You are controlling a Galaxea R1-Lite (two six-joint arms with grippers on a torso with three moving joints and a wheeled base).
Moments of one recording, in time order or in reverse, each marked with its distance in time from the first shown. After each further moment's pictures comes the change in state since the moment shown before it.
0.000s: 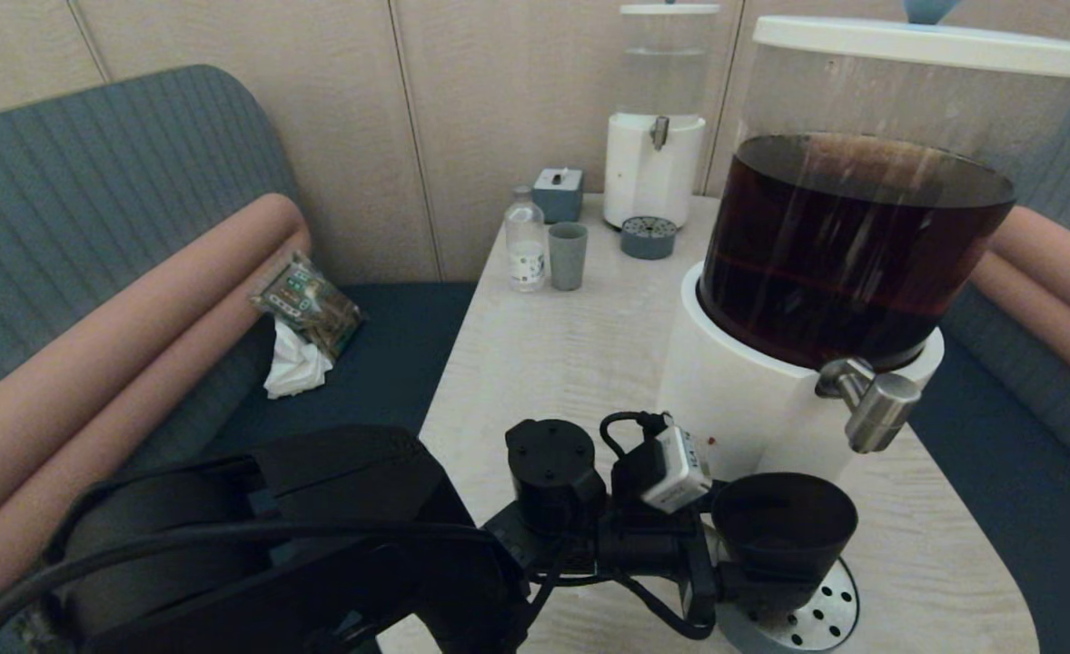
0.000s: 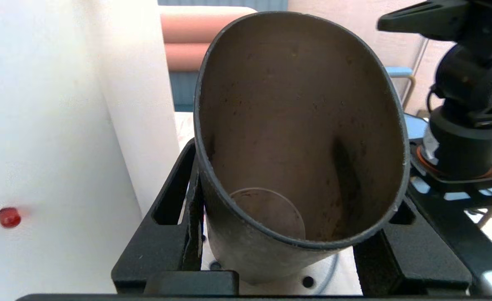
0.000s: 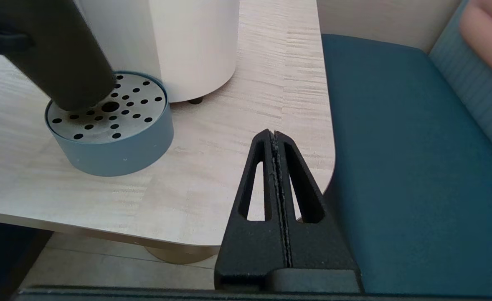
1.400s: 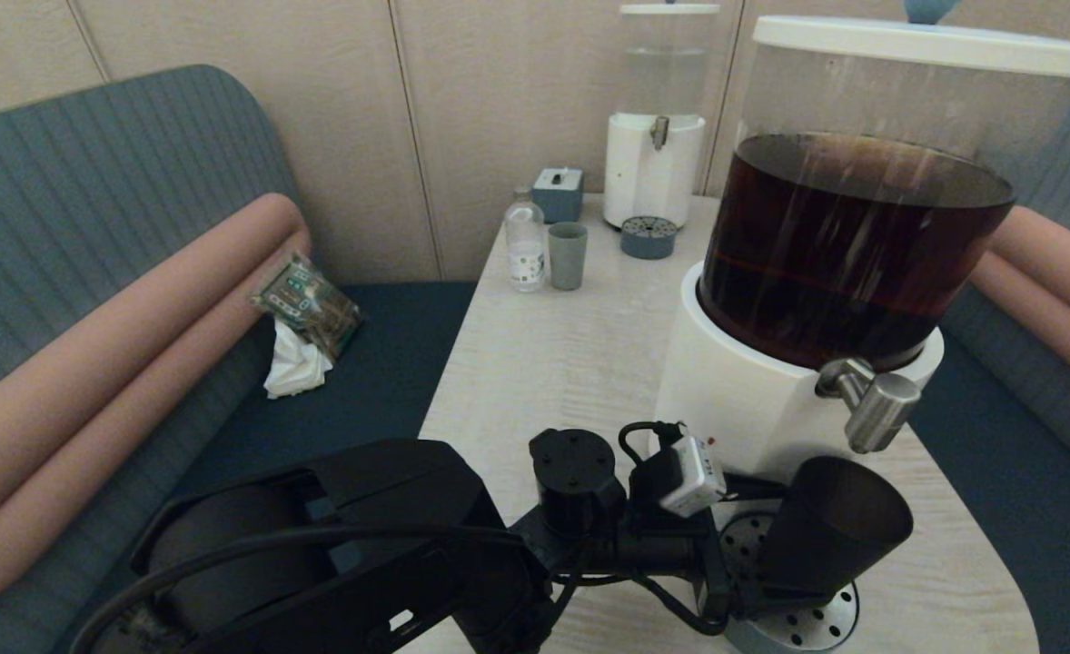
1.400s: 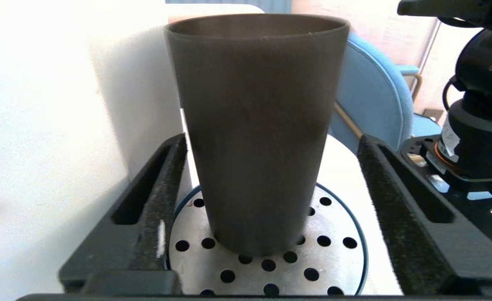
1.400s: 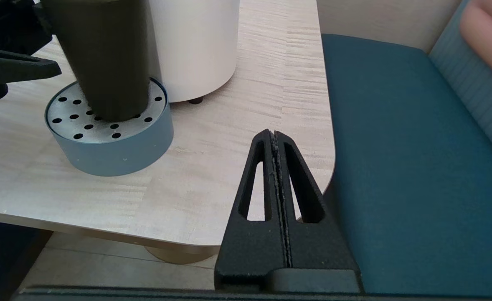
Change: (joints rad) left arm -0.008 0.084 -0.093 -0.001 0.008 0.001; right arm 0.000 0.000 0.000 0.000 0.000 0.000
